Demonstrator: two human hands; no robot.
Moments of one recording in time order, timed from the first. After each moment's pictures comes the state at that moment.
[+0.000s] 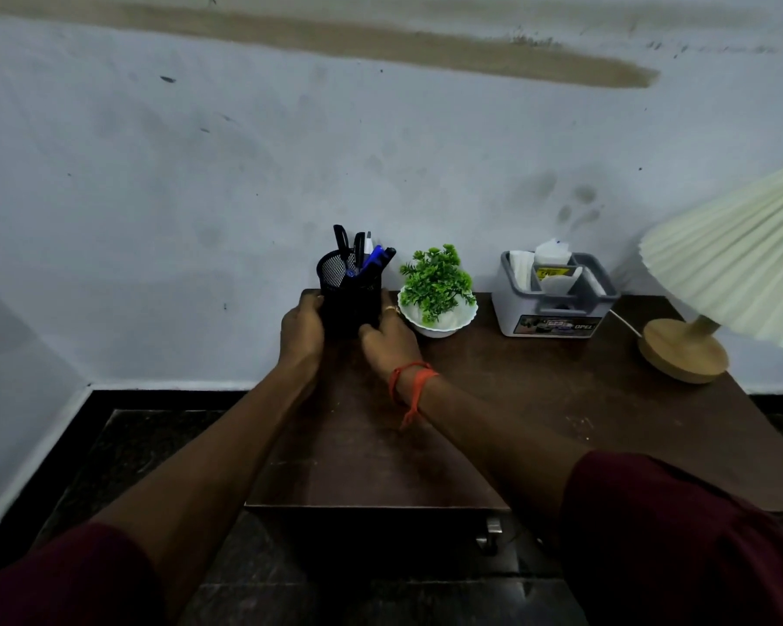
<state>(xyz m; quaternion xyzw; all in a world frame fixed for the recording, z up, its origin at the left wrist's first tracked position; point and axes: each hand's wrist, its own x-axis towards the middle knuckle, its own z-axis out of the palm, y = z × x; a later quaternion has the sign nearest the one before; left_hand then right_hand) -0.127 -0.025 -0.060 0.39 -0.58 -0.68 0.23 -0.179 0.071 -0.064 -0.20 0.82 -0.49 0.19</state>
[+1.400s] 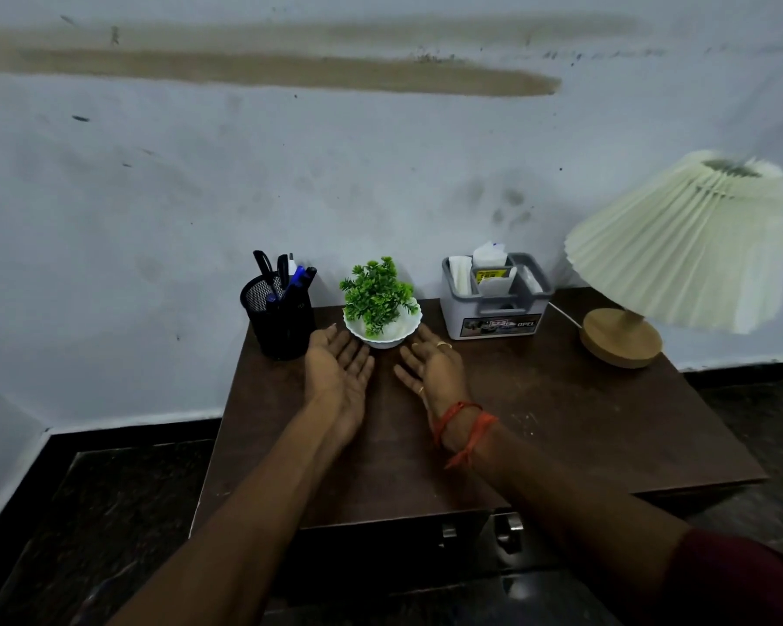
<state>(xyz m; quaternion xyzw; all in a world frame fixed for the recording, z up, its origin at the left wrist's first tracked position) -0.158 0.076 -0.056 0.33 -0.32 -0.87 0.18 -0.209 0.170 -0.063 0.08 0.54 -0.79 0.26</state>
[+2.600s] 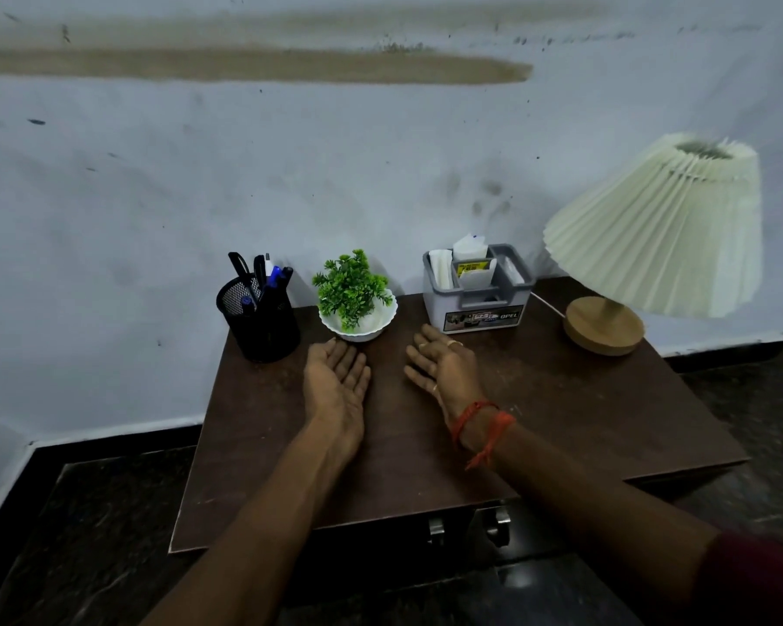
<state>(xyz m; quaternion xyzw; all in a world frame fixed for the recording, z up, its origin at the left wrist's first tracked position) -0.156 0.099 -0.063 0.35 -0.32 -0.86 0.19 -0.219 0.202 -0.070 0.08 0.55 -0.79 0.25</state>
